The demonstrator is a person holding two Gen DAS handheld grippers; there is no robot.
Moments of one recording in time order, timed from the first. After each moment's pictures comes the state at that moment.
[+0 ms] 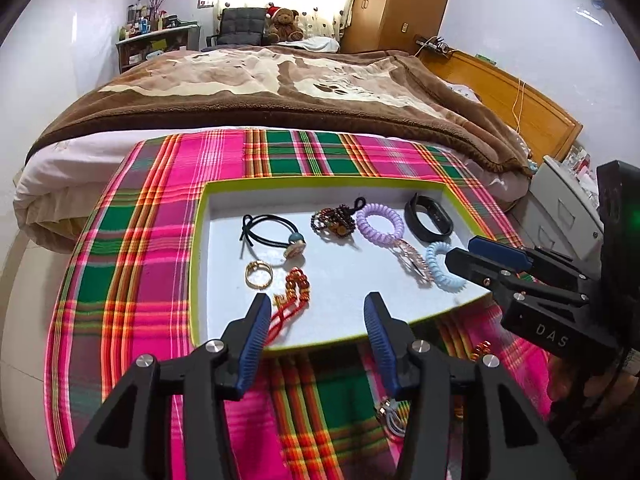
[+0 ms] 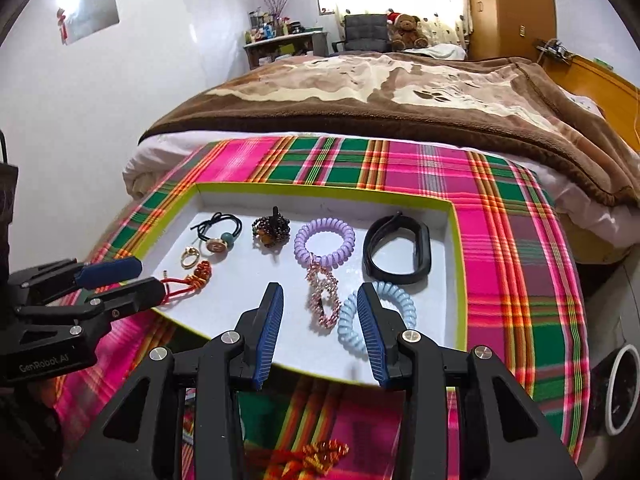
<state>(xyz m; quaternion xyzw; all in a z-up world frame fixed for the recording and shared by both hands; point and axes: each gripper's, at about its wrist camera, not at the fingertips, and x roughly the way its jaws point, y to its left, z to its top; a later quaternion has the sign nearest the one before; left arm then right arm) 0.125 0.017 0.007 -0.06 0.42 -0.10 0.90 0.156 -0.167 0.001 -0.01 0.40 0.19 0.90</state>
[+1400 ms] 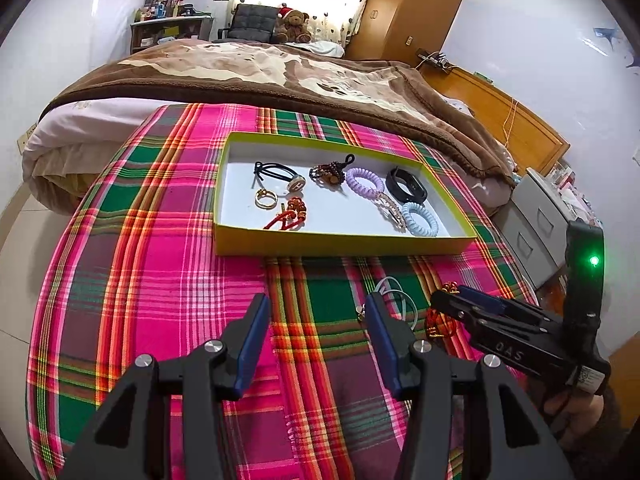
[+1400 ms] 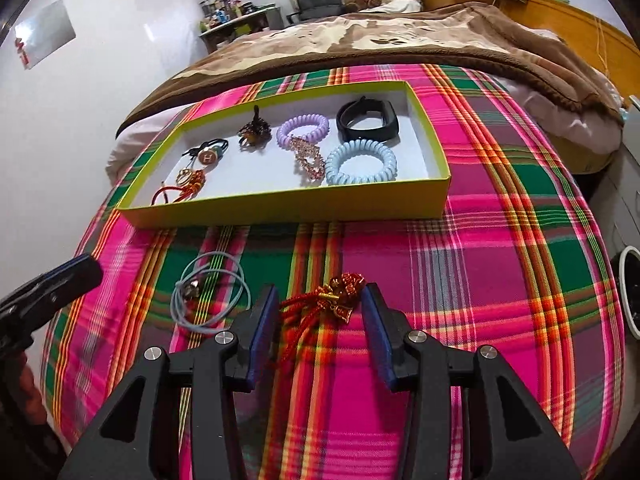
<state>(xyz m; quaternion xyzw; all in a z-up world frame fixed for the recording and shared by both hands) 0.054 0.036 -0.005 -0.11 0.41 -0.11 0.90 0.091 -0.178 -0.040 0.05 0.46 0.13 0.88</state>
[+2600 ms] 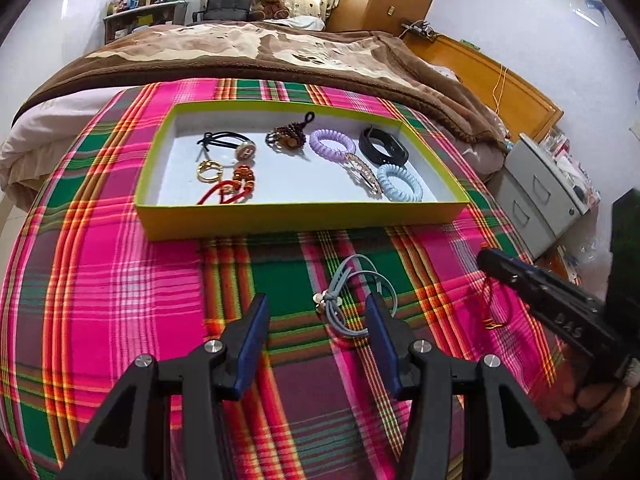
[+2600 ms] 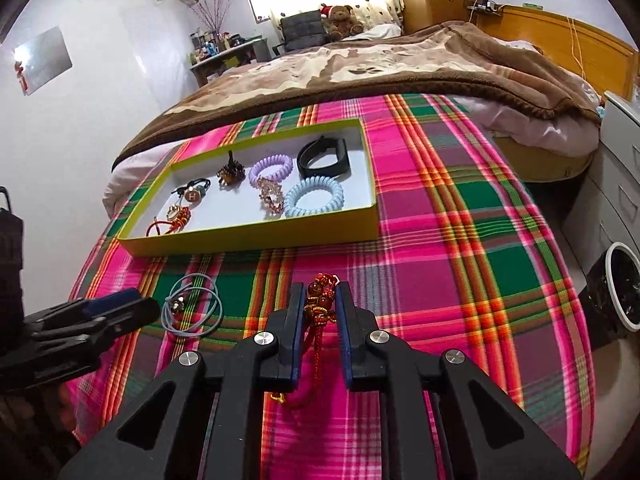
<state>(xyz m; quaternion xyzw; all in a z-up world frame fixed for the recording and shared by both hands) 0.072 -0.009 -0.027 -0.07 0.45 -0.13 0.88 0.071 -0.221 -0.017 0.07 0.41 0.11 0.90</state>
